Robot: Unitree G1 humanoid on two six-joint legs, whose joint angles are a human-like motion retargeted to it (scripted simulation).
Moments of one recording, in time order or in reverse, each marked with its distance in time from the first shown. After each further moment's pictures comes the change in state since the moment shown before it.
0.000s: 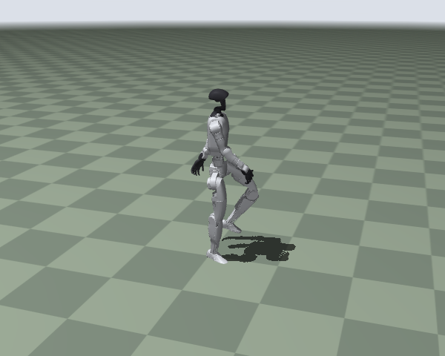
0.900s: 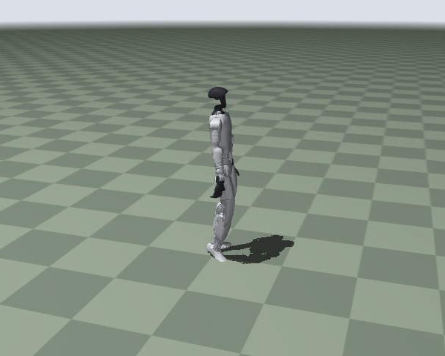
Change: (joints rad) left arm -0.368 -0.094 -0.268 -0.011 0.070 -0.178 0.138; right arm 0.424 -0.128 -0.100 0.305 -0.309 0.194 -0.300; waist -0.178 0.054 -0.062; left_leg 0.836 -0.339 0.185 -1.290 -0.101 -0.070; right_leg 0.019 -0.011 -0.191 0.280 0.082 -0.010
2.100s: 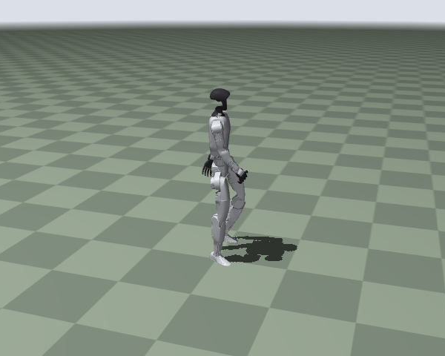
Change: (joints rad) left arm 0.197 0.087 0.080 0.011 0.082 0.125 -0.076; right arm -0.267 0.111 0.089 -0.294 0.447 -0.280 0.416; waist 0.111 -0.068 0.082; left_leg -0.448 0.047 -0.156 0.603 0.210 -0.026; right_leg -0.003 -0.101 0.110 -0.296 -0.051 0.094
